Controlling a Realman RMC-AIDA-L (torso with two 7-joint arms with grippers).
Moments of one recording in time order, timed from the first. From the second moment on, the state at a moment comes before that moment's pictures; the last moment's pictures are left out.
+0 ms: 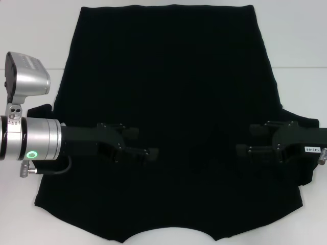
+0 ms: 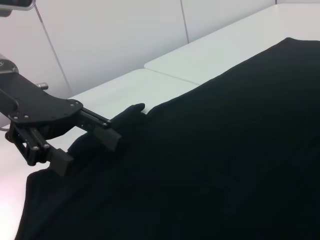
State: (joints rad) left arm -0.61 -2.15 0.69 0.83 2.20 1.51 -1.70; right arm 0.58 2.08 -0.64 -0.75 -2.18 -1.46 1.53
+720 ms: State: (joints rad) left arm -0.60 -2.12 0.61 0.88 2.21 1.47 -1.96; right arm 0.65 2.05 -0.65 -0.78 -2.21 -1.35 1.94
